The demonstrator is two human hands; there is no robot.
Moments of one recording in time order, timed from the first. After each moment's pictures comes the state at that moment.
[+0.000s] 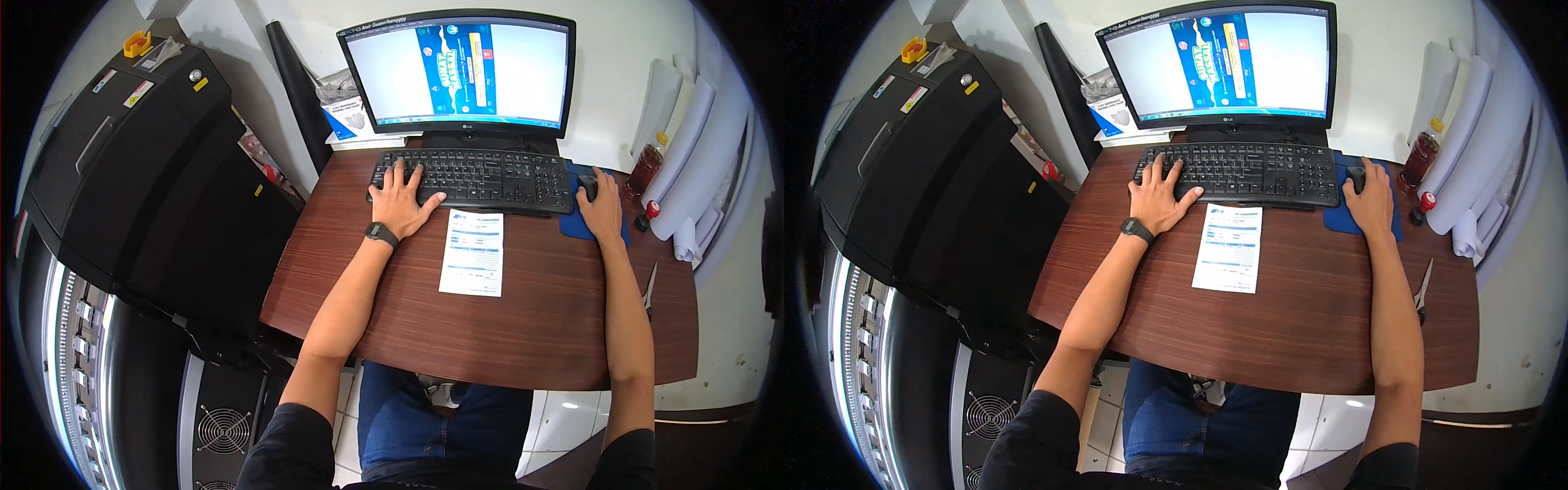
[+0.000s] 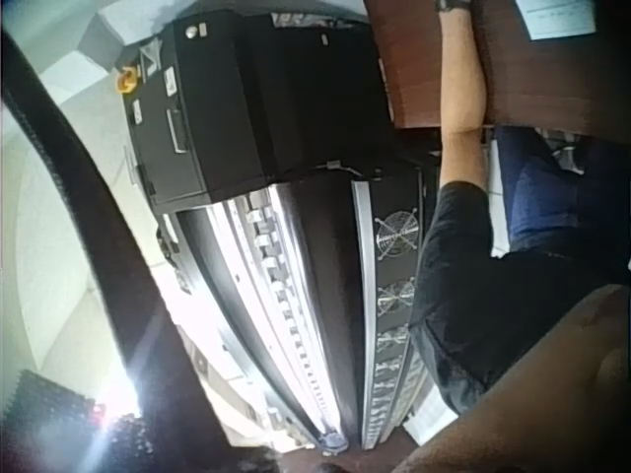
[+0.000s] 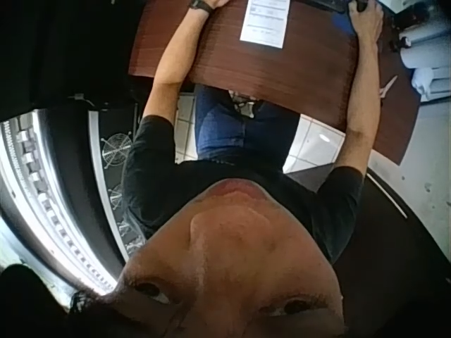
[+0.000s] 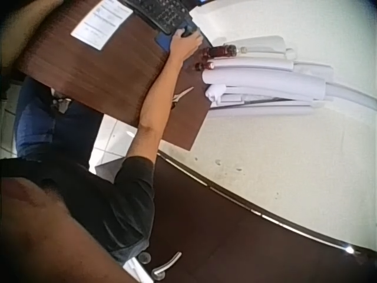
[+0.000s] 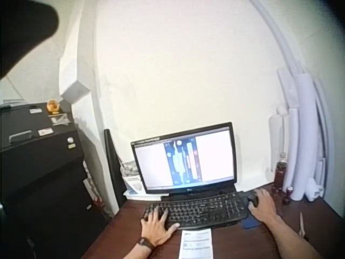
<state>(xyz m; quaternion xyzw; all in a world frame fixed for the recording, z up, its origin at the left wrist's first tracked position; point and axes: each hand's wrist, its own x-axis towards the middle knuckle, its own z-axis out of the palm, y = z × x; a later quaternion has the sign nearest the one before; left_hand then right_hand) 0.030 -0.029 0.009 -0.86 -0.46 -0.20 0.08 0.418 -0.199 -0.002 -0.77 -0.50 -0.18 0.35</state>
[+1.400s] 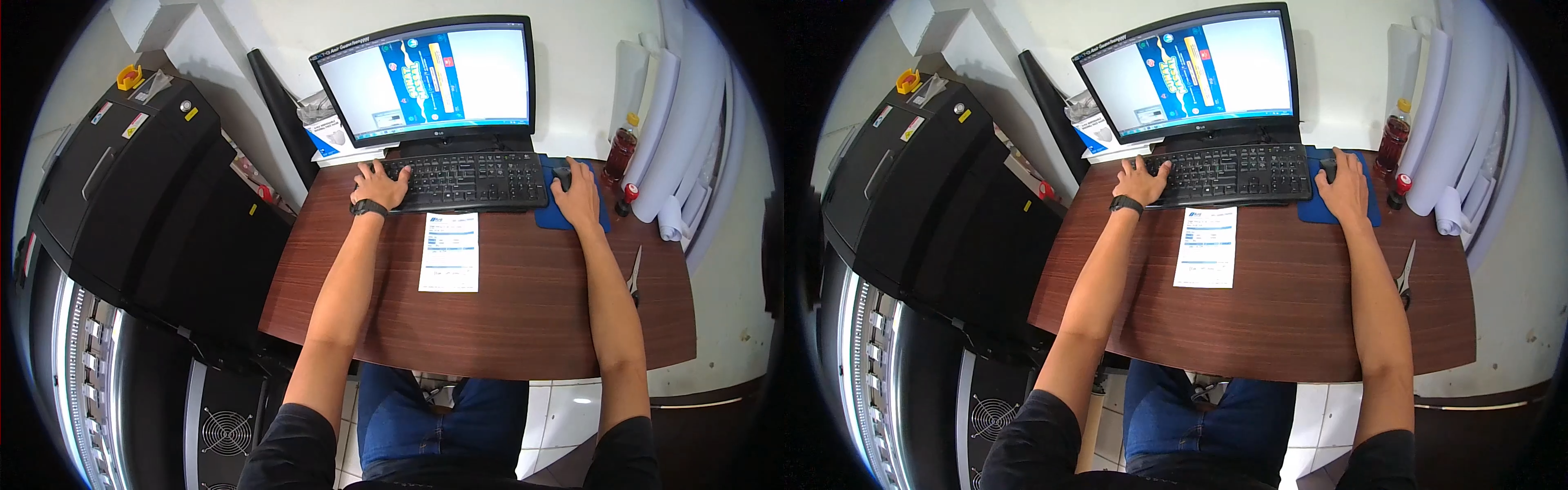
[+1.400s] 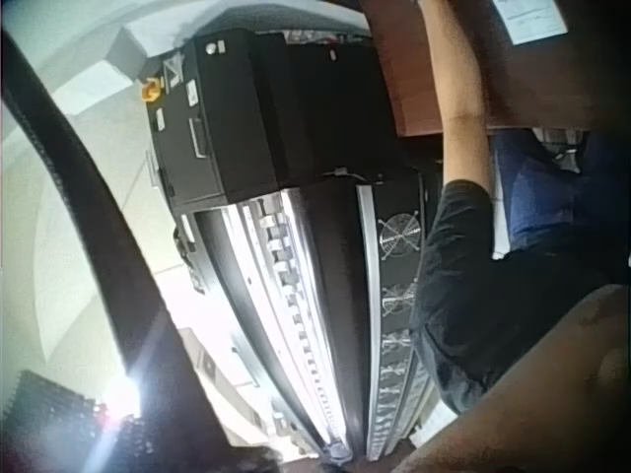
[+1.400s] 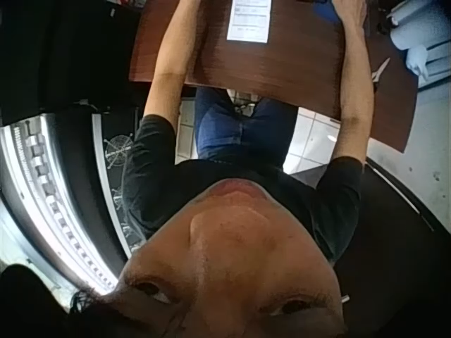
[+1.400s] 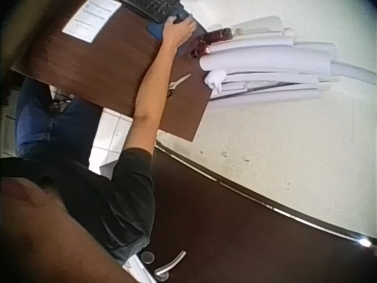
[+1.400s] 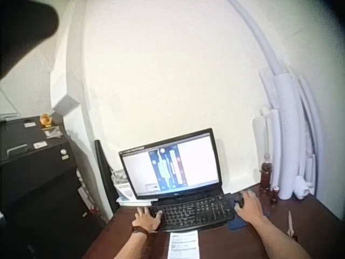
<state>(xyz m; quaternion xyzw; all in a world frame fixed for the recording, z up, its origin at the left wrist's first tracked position) 0.060 0.016 0.038 -0.76 -0.63 -0.15 -0.01 0.412 -0.197 0.003 -0.78 -0.49 -0.15 0.37</state>
